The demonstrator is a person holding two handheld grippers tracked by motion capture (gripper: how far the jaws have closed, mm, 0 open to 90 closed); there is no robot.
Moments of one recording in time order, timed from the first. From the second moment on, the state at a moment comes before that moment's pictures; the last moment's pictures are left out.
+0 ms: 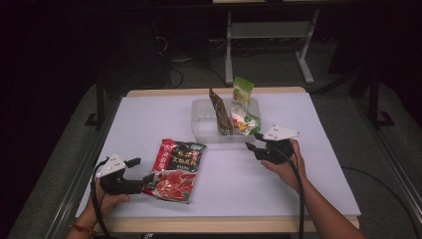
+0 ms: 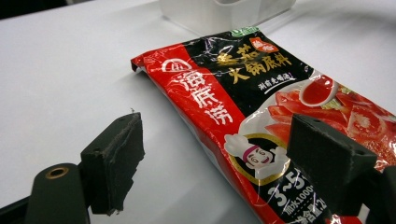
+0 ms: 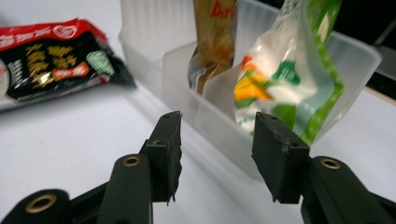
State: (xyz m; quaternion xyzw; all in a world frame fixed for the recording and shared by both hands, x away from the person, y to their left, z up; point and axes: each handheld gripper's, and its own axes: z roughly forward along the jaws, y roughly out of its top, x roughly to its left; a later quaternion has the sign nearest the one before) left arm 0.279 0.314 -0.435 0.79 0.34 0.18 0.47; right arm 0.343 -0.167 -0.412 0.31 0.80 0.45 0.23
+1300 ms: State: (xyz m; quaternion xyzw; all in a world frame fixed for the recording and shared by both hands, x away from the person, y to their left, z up) left arm 0.299 0.293 -0.454 0.82 0.36 0.04 0.44; right arm 0.361 -0.046 -0.456 0.28 0.85 0.45 -0.02
